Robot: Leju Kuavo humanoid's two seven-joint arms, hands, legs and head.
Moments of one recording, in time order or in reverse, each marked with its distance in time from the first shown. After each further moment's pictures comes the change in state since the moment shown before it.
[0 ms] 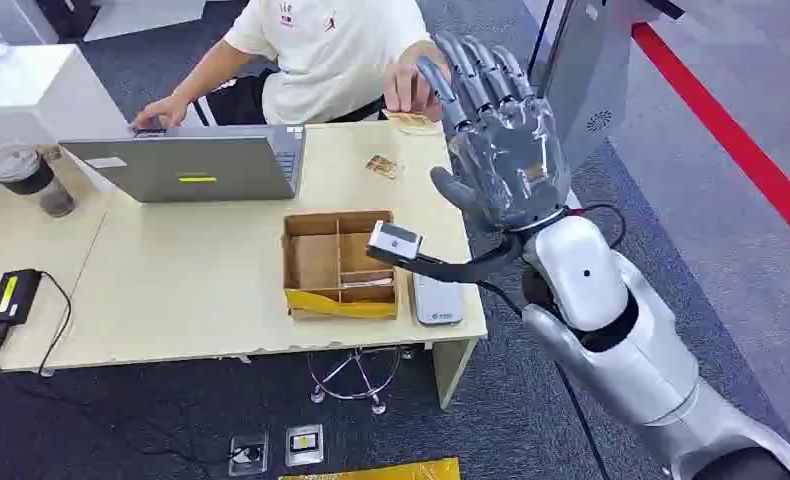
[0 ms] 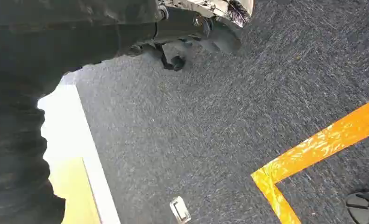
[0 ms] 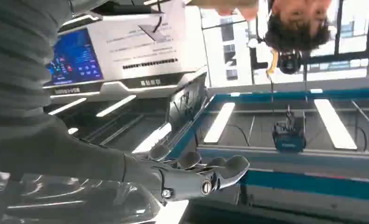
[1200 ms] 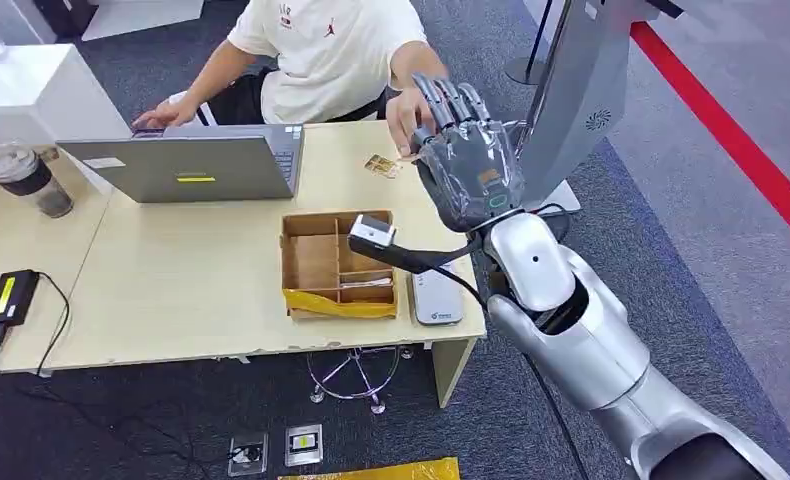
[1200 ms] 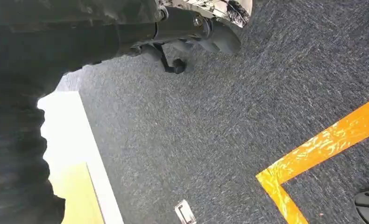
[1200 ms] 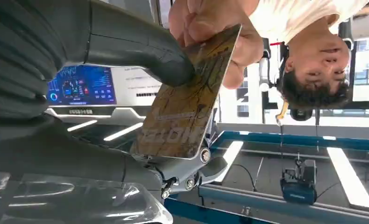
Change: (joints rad) left arm 0.001 0.001 -0.012 0.000 -0.010 -0.011 0.001; right arm 0.001 0.089 0.010 0.193 -0.006 0.005 -0.002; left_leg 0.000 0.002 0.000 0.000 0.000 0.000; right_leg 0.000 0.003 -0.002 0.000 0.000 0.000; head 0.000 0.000
